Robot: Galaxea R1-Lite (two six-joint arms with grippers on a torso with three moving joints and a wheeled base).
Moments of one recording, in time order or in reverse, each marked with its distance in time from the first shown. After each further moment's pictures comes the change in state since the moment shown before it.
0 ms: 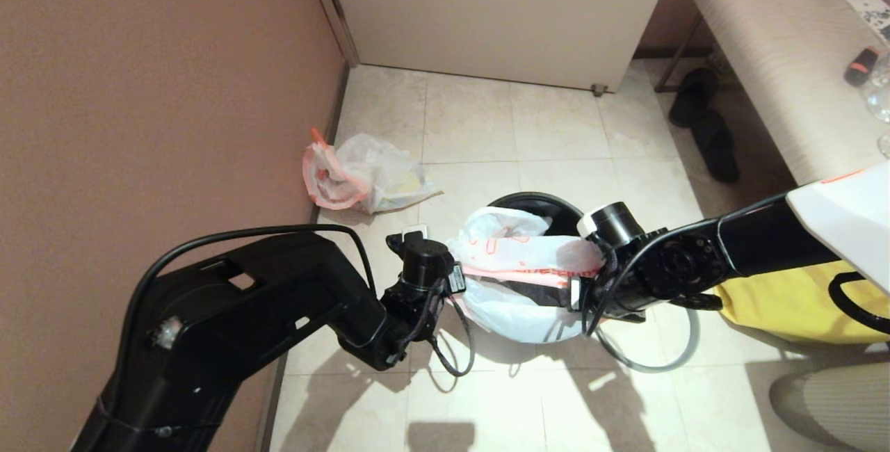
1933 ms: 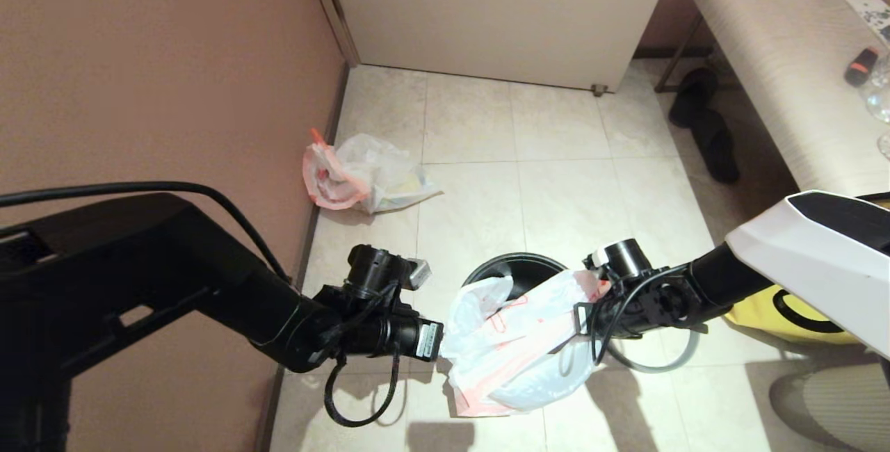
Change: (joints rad) left arm 0.028 -0.330 0.297 0.511 -0.646 0.218; right arm -0.106 0.173 0.077 -0.331 0.147 -0.179
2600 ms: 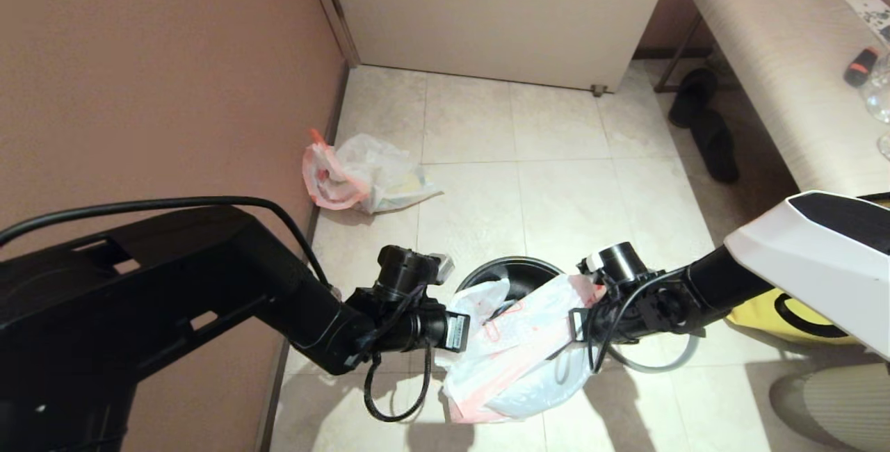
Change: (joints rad) left arm -0.064 0.091 -0.088 -0.106 0.016 -0.062; right arm 0.040 -0.020 0.030 0.005 0.003 0.001
